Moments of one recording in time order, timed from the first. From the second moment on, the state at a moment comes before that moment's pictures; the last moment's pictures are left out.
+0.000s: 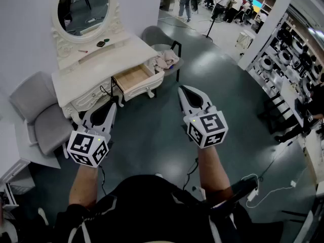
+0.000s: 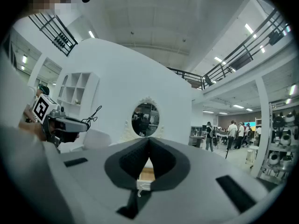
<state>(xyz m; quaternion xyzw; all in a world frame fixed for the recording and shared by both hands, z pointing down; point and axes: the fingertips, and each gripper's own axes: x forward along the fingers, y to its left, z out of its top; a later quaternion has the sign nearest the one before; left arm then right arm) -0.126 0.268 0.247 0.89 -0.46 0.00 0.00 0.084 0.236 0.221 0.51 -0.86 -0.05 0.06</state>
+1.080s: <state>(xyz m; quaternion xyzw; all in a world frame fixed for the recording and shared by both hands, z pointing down) -0.092 0.255 0.251 0.89 -0.46 0.00 0.01 0.117 0.225 0.222 0.50 -0.87 -0.04 0.04</state>
